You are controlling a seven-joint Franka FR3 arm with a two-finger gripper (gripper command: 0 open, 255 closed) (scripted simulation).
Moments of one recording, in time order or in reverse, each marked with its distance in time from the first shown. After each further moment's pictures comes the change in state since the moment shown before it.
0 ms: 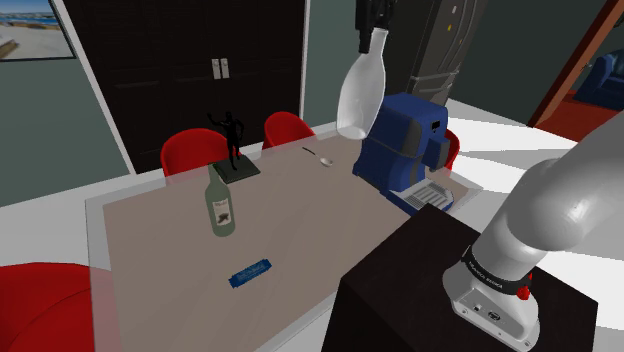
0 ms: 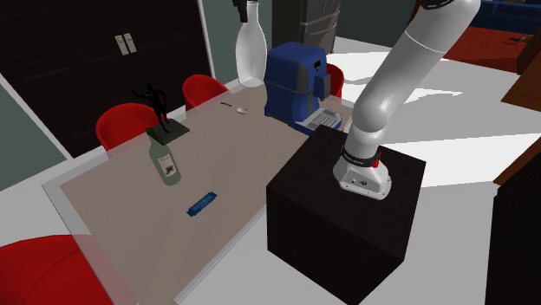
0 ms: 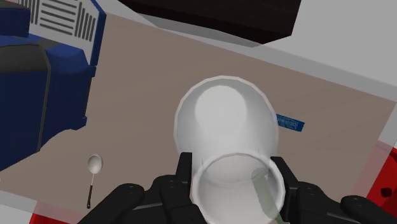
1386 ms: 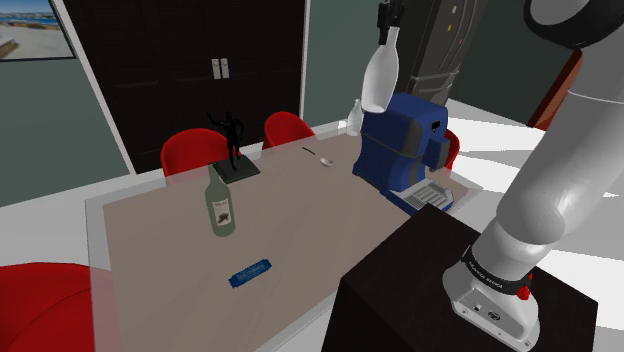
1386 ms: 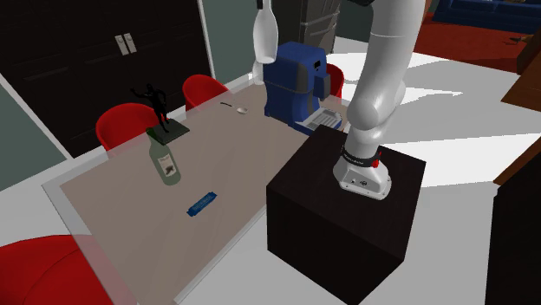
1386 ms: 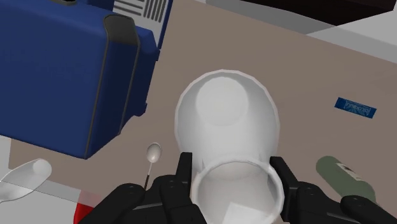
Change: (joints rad) arm -0.188 0.403 -0.247 0.427 -0.027 -0.022 -0.434
